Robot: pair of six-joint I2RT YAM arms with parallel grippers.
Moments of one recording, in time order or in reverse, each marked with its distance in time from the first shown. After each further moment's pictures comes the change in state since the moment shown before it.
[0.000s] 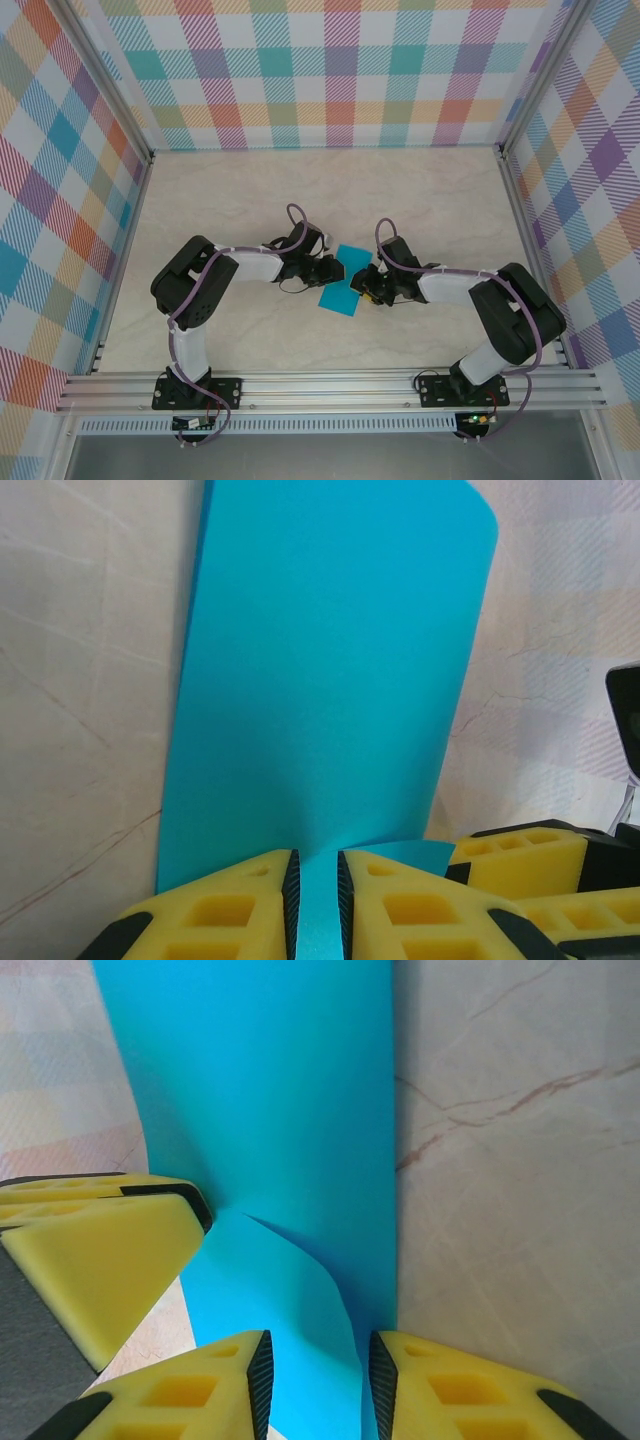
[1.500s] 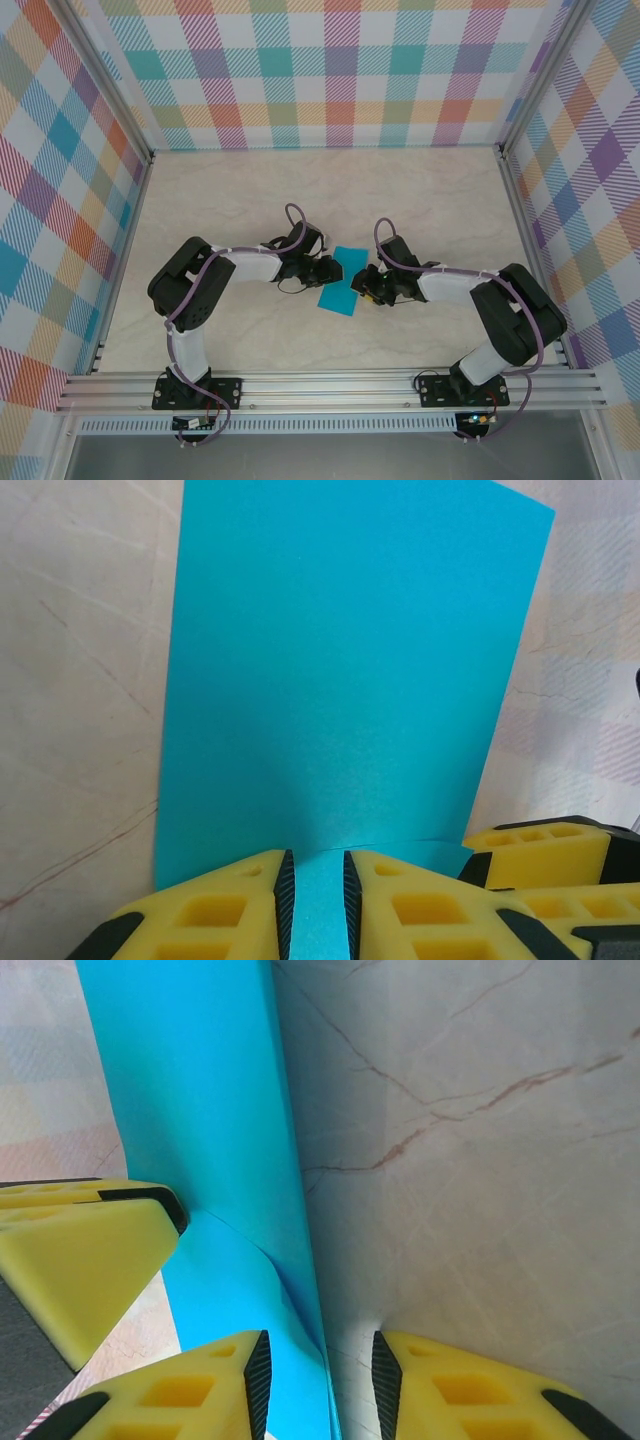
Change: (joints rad) left arm 0.000 -0.022 0.000 -0.049 -0.030 0.009; right arm 0.007 -0.005 0.017 -0.050 0.020 -0.023
